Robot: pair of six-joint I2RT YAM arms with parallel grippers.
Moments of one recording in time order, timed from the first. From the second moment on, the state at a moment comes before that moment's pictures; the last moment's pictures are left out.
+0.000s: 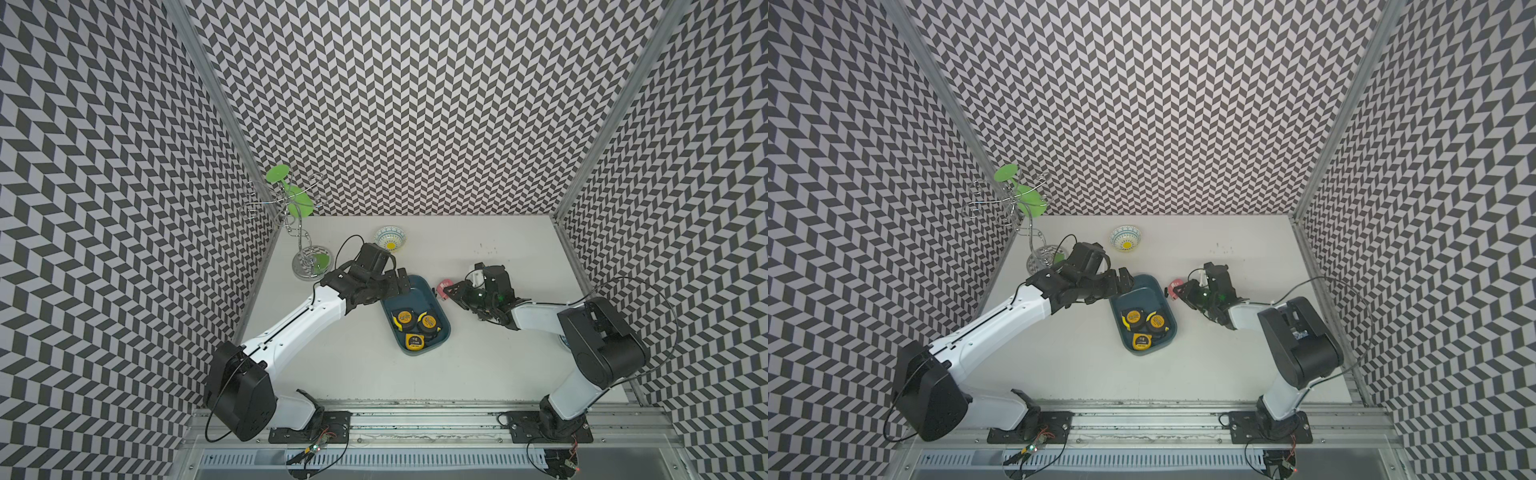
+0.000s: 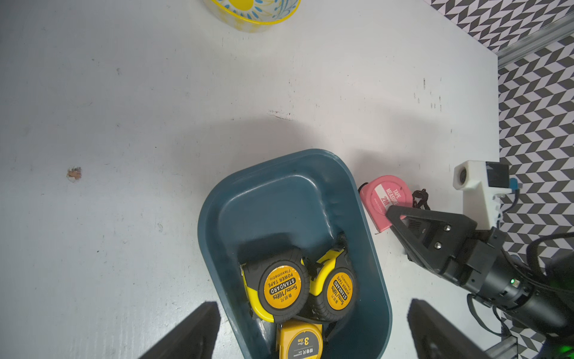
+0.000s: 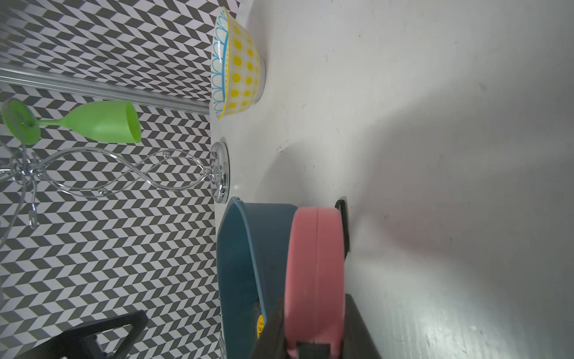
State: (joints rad) left arm -0.59 1.39 1.14 -0.62 0.06 -0.73; right arm 0.37 1.69 0.70 0.37 -0.48 0.99
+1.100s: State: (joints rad) left arm -0.70 1.60 1.31 -0.76 0.02 -0.51; right arm 0.37 1.68 0.81 0.05 -0.40 0.92
